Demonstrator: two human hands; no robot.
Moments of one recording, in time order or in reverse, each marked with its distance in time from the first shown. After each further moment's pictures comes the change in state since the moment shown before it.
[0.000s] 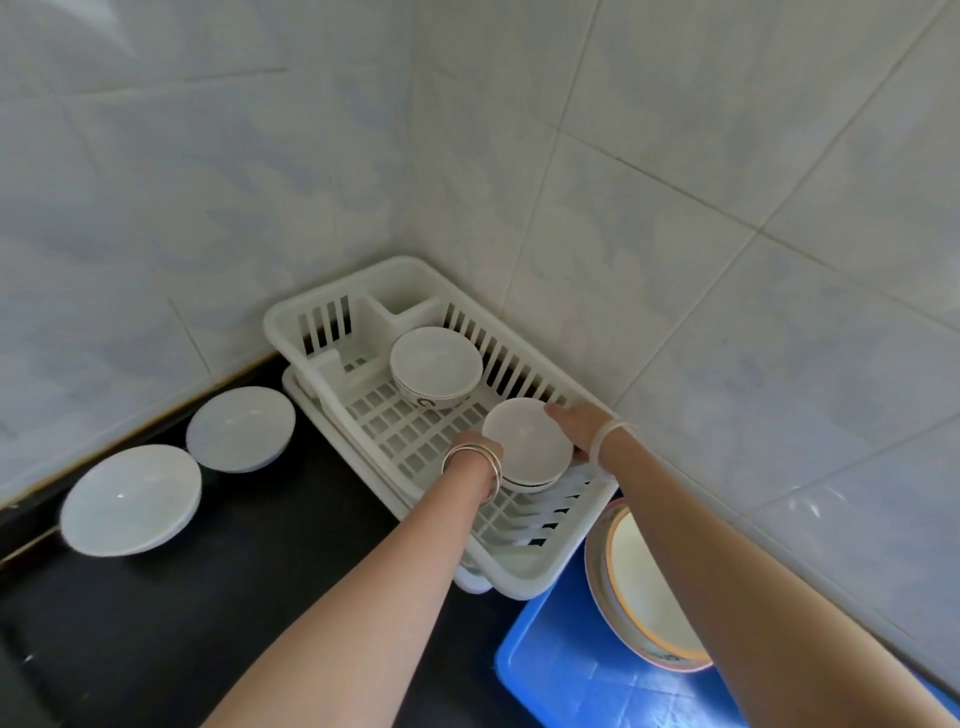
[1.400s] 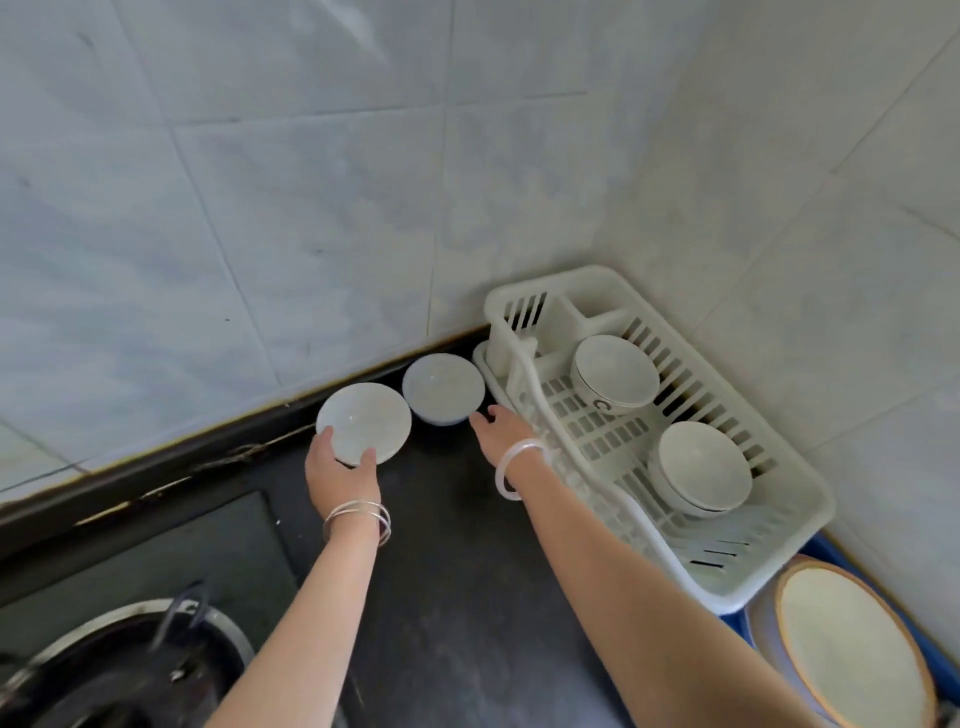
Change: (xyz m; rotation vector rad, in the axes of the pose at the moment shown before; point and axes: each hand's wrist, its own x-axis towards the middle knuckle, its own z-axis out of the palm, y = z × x) left_hand -0.051 -0.135 -0.275 -0.298 0.911 0.288; right_hand -0.110 -0.140 0.233 -0.205 -0.231 -0.327
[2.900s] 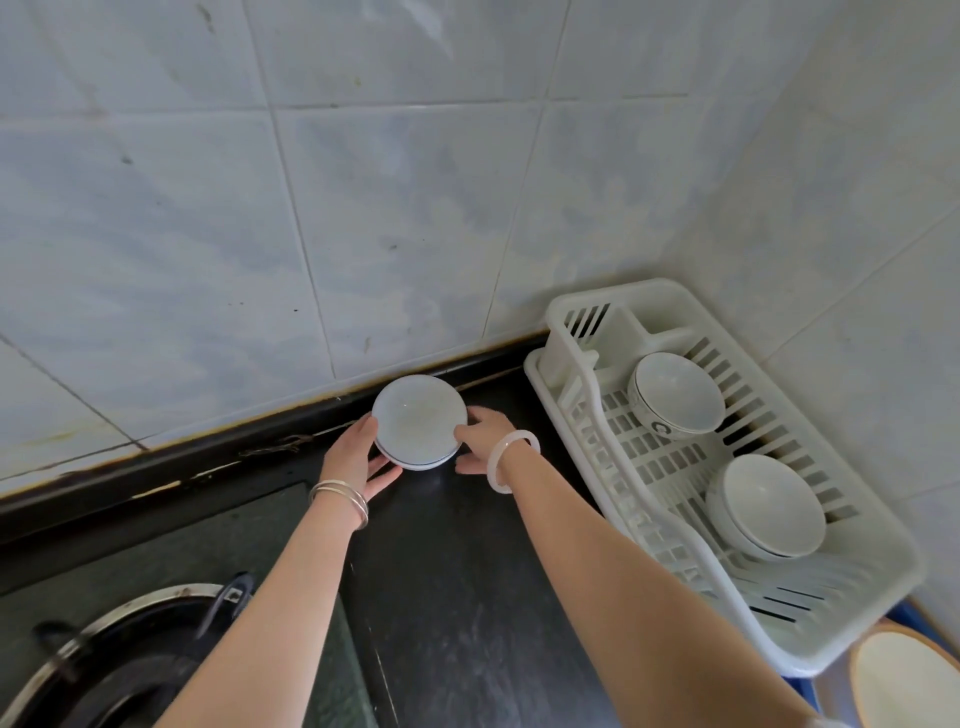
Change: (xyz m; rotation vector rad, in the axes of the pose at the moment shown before) left_hand 0.067 -0.012 -0.031 -0.576 -0.331 -0.447; right_hand 0.017 -0.051 0.052 0.293 -0.224 0.053
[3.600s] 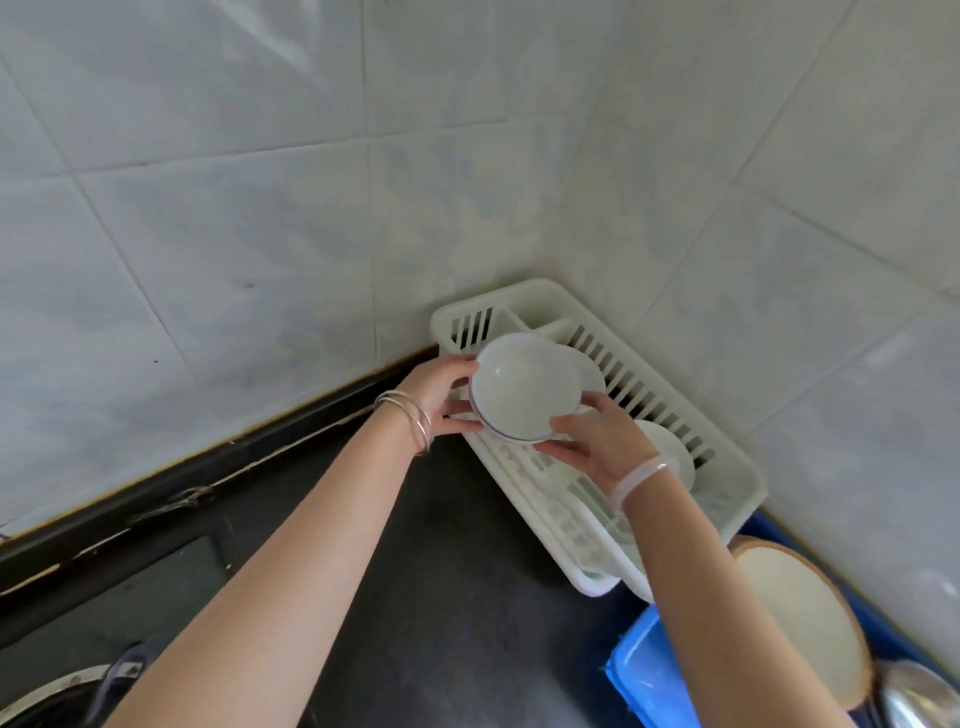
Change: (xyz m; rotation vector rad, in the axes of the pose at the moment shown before) left_hand -0.108 0.020 0.189 0.483 -0.610 -0.037; right_hand -0.126 0.049 -0.175 0.720 0.269 -0.110
